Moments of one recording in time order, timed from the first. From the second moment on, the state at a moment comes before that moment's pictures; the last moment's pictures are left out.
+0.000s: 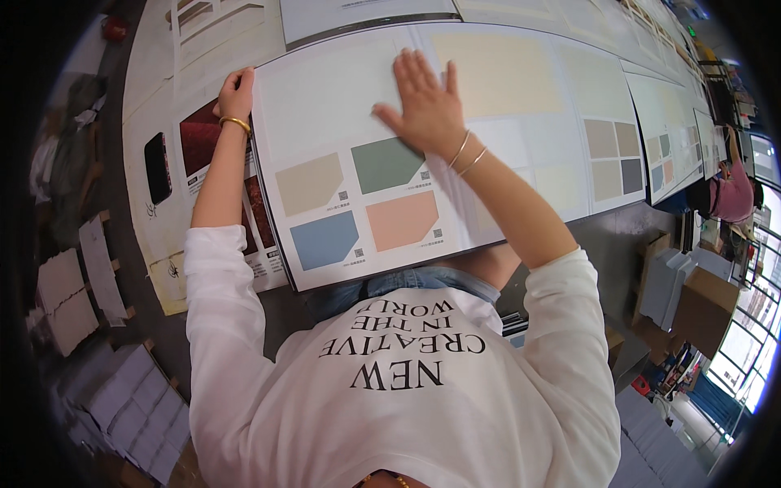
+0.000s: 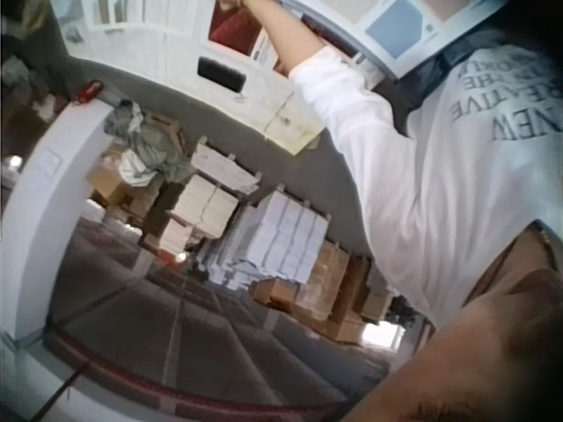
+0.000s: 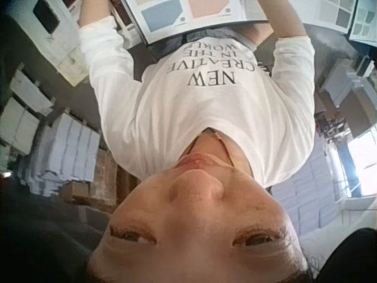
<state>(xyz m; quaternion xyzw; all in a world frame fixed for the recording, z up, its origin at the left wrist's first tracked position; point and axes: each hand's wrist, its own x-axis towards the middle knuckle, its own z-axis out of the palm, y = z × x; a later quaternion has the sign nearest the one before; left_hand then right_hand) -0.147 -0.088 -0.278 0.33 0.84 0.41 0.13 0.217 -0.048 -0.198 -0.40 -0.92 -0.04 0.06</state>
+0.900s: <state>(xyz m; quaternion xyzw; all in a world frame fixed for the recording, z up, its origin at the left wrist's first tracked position) -0.171 -0.087 -0.301 0.36 0.83 0.41 0.14 0.197 0.026 -0.174 -0.39 -0.91 0.05 0.10</state>
